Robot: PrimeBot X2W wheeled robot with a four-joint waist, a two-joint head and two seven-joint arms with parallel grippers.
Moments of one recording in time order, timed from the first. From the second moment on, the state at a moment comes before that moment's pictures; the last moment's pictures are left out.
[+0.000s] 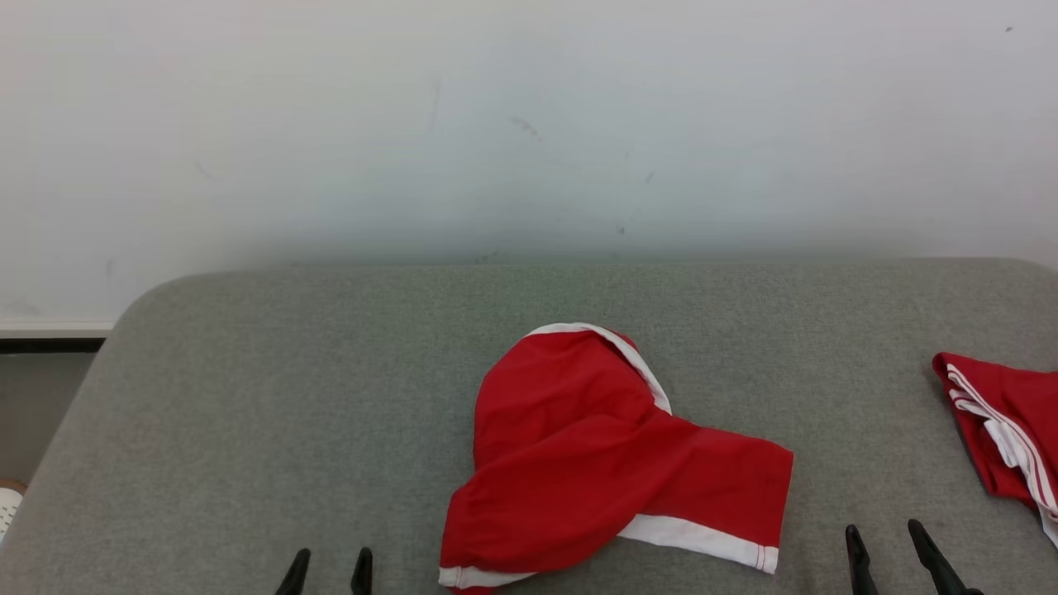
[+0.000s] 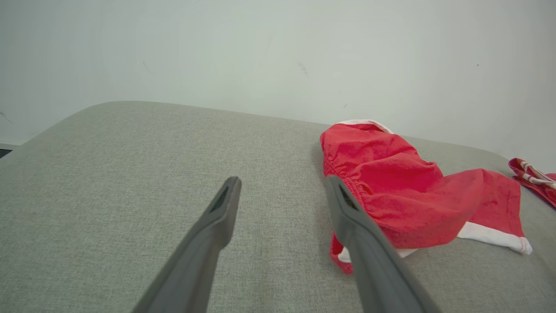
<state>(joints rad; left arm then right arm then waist) 0.15 0.05 -0.07 0.14 -0.19 -0.10 -0.26 0.05 -0.05 -0.01 0.30 0.13 0.13 -0.26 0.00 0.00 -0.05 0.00</state>
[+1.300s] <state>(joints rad) -0.07 0.28 -0.51 0.25 -0.45 -0.13 -0.11 -0.14 -0.14 0.29 0.44 0.42 0.13 0.01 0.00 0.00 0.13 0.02</state>
